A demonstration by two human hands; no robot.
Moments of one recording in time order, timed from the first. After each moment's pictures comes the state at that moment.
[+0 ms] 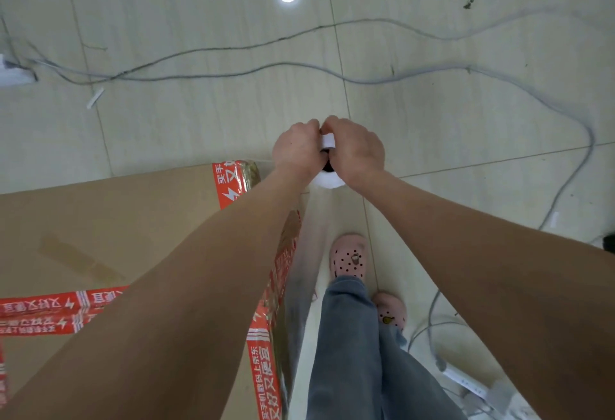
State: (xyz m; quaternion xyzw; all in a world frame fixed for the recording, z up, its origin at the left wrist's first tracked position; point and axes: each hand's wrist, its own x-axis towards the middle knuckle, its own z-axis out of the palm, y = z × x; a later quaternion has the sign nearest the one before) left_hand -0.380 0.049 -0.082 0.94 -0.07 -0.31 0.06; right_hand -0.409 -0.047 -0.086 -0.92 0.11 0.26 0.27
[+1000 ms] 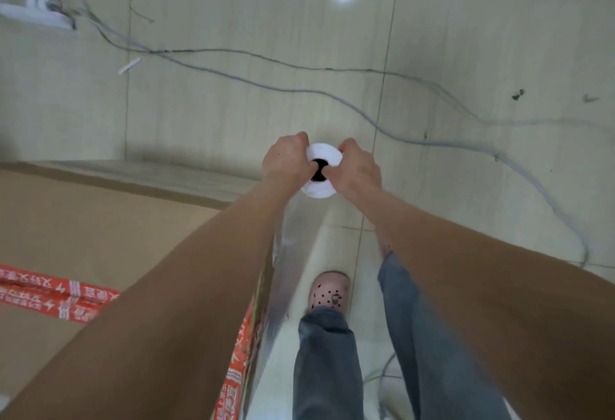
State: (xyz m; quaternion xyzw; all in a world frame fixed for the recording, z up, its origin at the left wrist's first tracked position) left_hand -0.288 0.092 -0.080 0.92 0.13 -0.34 0.14; right_hand -0.299 -0.023 -0.091 -0.85 0.18 0.40 0.31
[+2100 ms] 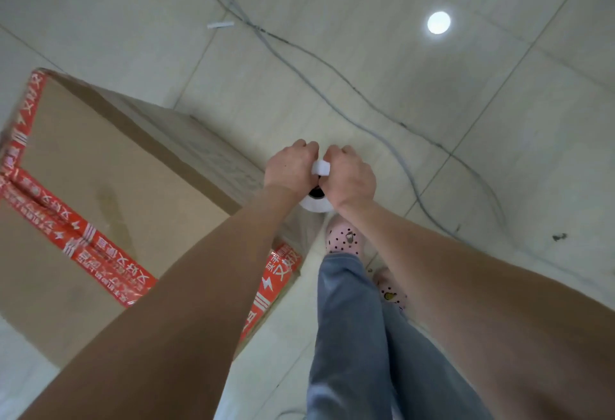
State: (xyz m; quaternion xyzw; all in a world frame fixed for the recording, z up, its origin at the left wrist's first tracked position) left_hand -0.257 0.191 -0.078 0.93 0.22 -0.27 0.13; right_hand -0.216 0.096 -0.080 -0.90 -0.19 0.37 0.15
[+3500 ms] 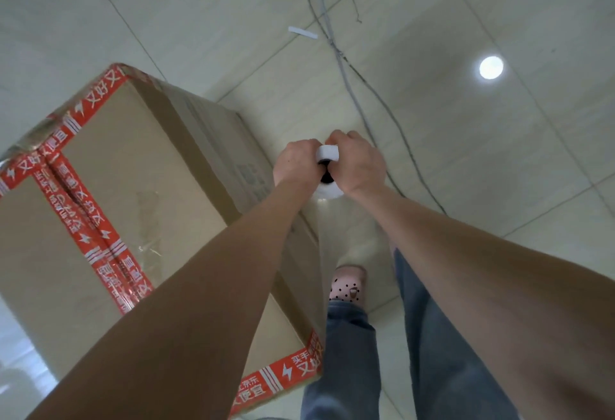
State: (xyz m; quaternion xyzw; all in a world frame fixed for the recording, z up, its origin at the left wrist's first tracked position) left_hand -0.203 0.364 -0.098 0.78 0.50 -0.25 0.27; right_hand -0.126 0.297 -0.095 -0.84 -0.37 0.38 0.09
